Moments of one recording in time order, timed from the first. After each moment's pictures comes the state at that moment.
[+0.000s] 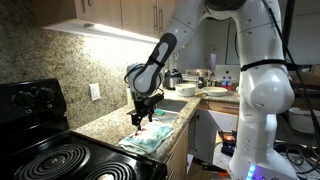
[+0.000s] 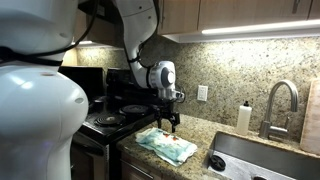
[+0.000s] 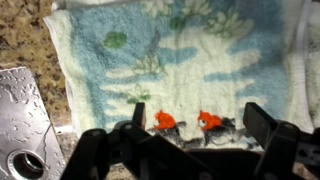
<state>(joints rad) -0.01 0.18 -0.01 -2.37 -0.18 2.49 0.32</state>
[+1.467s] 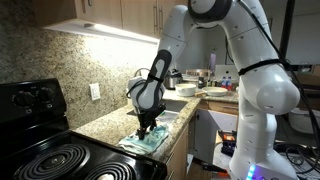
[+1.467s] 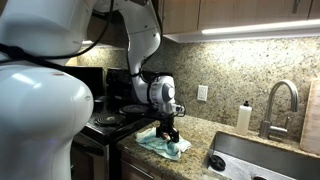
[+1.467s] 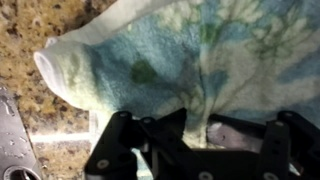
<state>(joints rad) 0.11 0.34 -0.15 -2.36 -0.24 2.60 0.38</state>
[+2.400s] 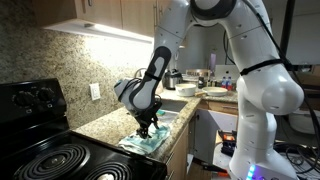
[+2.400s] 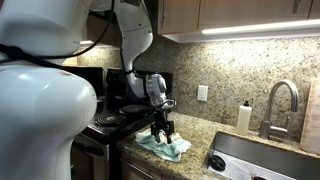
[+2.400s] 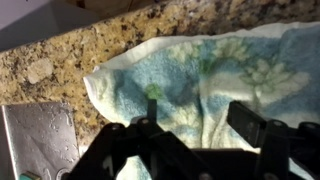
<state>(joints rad) 0.20 0.33 -0.14 -2.28 -0.43 2.25 0.62</state>
